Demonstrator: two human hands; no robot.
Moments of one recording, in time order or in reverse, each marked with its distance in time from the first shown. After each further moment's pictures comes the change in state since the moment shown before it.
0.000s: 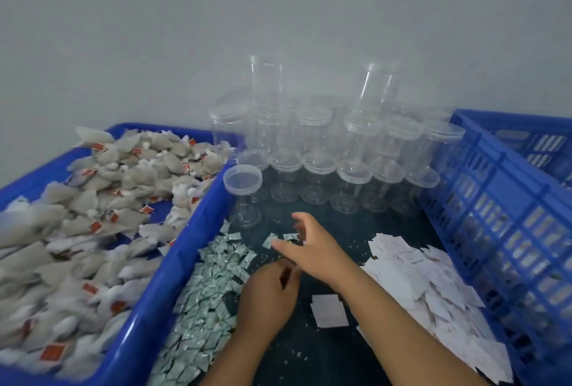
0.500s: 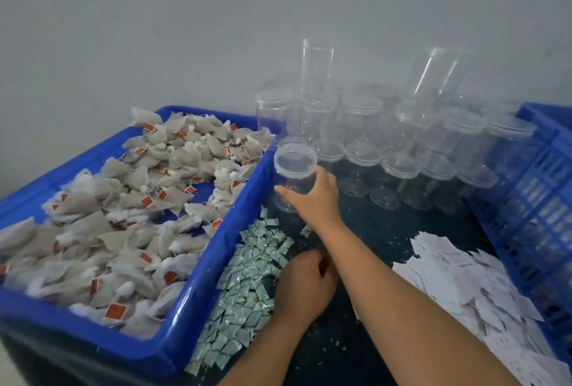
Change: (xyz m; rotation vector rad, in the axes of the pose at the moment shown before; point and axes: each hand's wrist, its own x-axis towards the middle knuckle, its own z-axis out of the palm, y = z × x) left_hand 0.002 -0.013 -0.001 -0.122 -0.012 -0.016; right_hand 0.095 -0.043 0.059 0.141 0.372 -0.162
